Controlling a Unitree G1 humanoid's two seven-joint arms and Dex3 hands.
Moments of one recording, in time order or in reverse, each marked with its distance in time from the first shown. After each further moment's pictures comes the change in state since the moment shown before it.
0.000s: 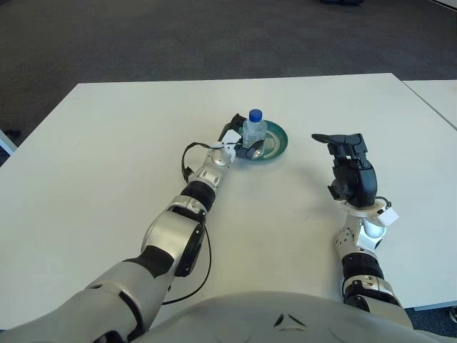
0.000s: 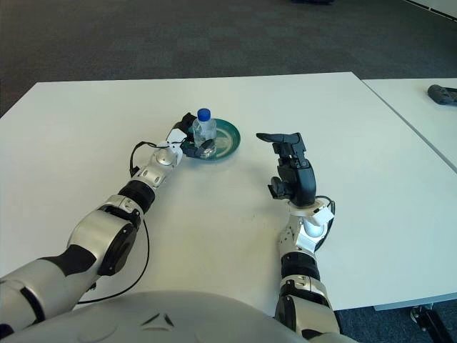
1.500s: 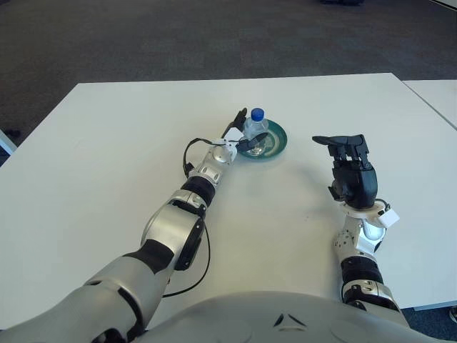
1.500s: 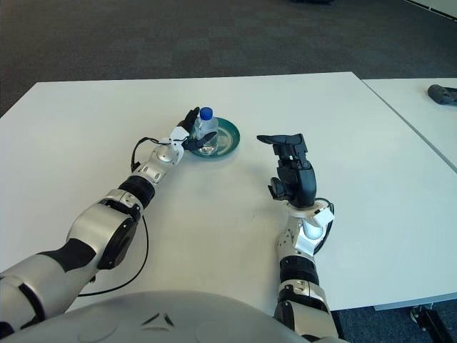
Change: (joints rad) left arm -0.029 0.012 -0.020 0.023 -0.001 -0.031 -0.059; right arm 0.026 0.012 0.011 -0.040 0.004 0.057 -0.025
